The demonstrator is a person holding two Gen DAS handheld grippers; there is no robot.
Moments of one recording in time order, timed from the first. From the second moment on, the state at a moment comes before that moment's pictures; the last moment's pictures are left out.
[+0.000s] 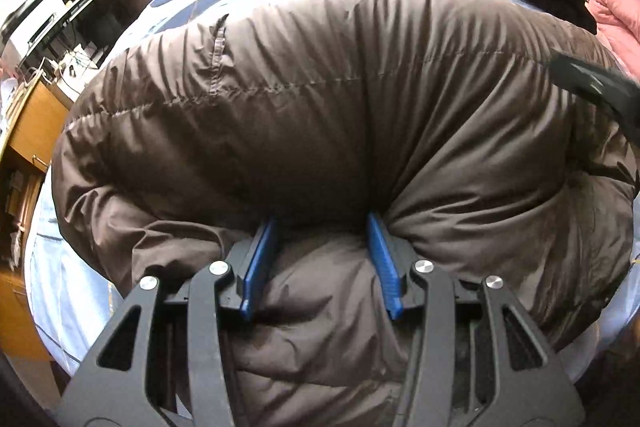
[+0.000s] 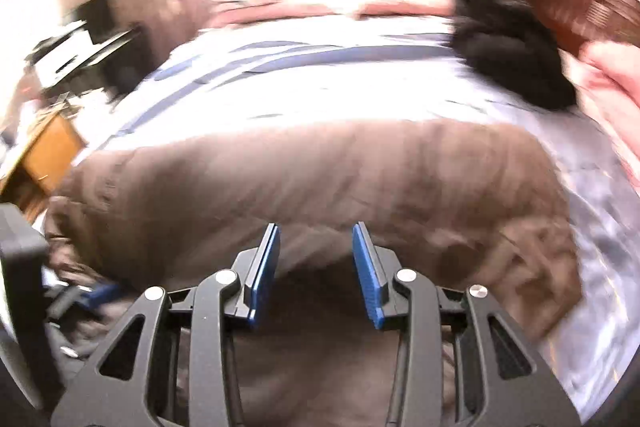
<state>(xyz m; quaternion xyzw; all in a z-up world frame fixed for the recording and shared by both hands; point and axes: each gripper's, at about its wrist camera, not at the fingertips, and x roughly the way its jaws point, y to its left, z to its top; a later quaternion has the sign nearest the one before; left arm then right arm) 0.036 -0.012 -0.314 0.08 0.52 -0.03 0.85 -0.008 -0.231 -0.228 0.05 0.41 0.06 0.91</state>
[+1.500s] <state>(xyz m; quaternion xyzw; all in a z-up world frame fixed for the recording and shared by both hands) -0.073 -0.004 -0.125 0.02 0.34 -0.03 0.94 -0.108 -0.243 -0.125 0.03 0.38 -0.05 0.92</state>
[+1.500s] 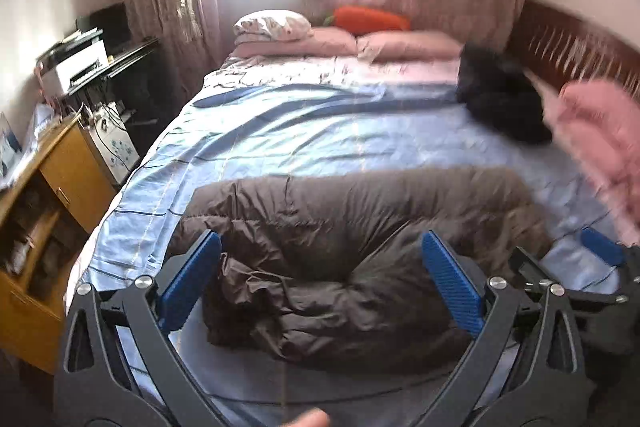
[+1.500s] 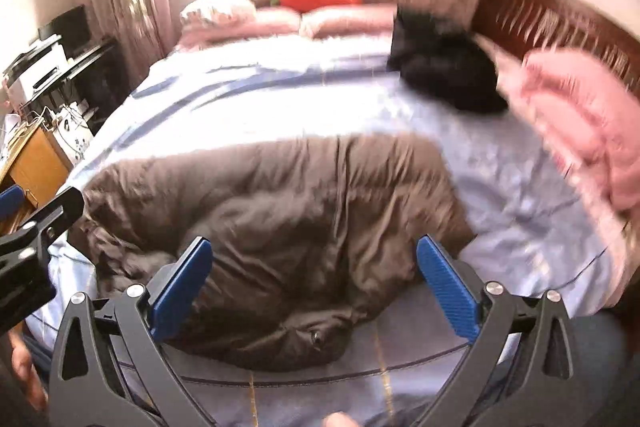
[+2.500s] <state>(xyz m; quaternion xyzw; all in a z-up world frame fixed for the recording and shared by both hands) -0.151 -0.016 -0.028 0.01 0.25 -0.03 0.97 -0.171 -0.209 -0.050 0.00 0.35 -0.04 0.93</state>
